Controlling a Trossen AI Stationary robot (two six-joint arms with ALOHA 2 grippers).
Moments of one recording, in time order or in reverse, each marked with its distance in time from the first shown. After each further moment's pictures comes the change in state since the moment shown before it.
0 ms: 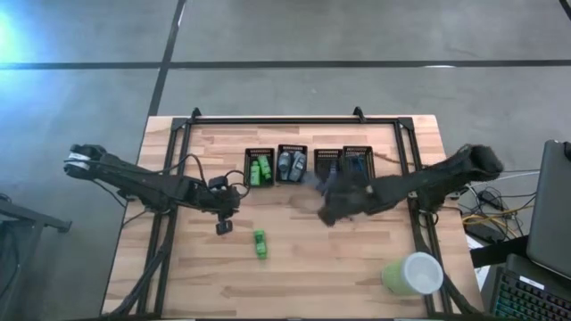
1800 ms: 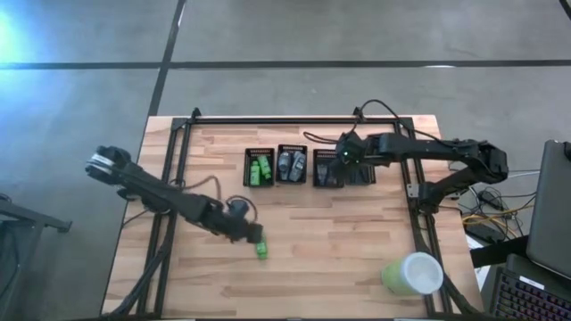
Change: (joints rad) left arm -0.180 0.272 0.179 0.176 0.062 -1.267; right arm -0.504 -0.100 -0.033 -0.204 -0.222 -0.057
